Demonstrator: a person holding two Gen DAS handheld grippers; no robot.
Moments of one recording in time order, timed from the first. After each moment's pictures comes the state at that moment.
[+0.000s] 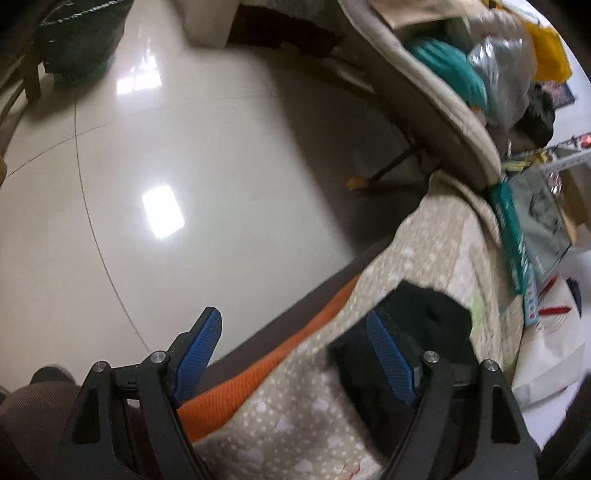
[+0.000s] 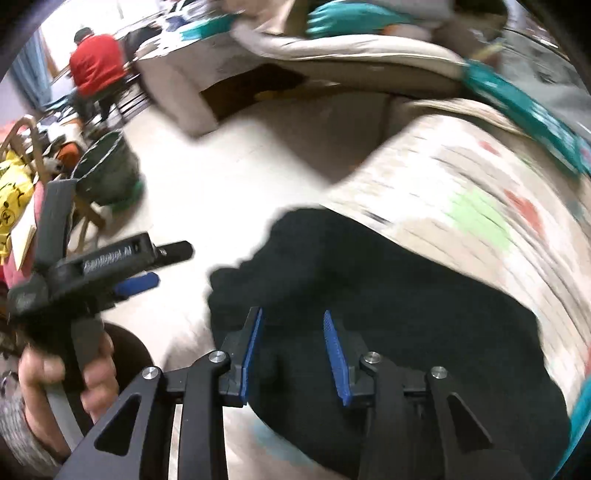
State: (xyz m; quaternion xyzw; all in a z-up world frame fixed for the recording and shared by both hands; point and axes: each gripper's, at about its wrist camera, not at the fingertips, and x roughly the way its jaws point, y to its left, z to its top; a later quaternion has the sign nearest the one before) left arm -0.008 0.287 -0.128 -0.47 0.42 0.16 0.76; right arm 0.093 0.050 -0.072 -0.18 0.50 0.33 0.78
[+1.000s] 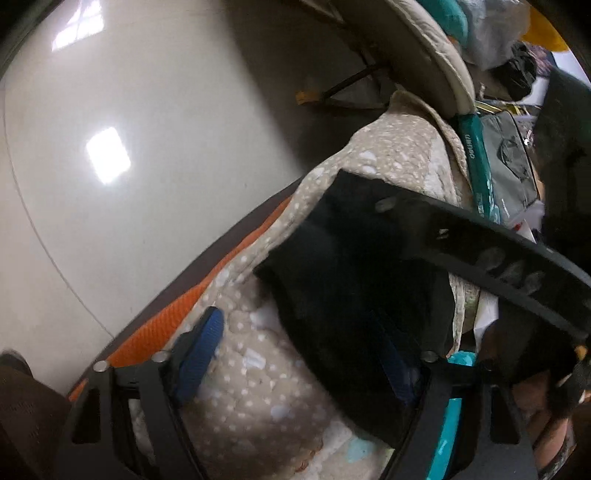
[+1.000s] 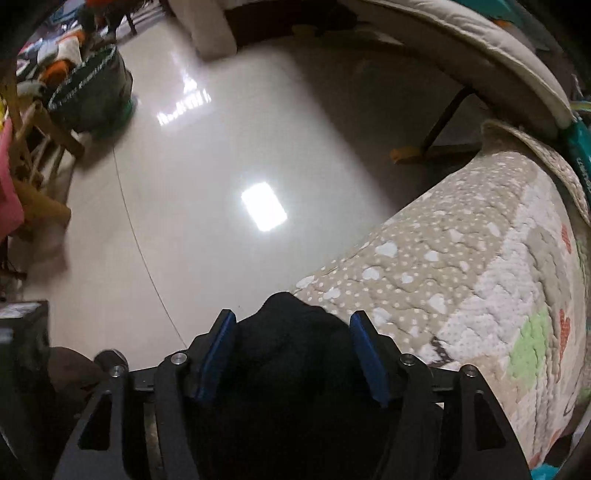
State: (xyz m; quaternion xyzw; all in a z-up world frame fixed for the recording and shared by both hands) left arm 0.038 0.237 -0.164 -0.51 0.49 0.00 0.71; right arm 0.163 0.150 -0.133 -0.34 0.56 0.33 0.68
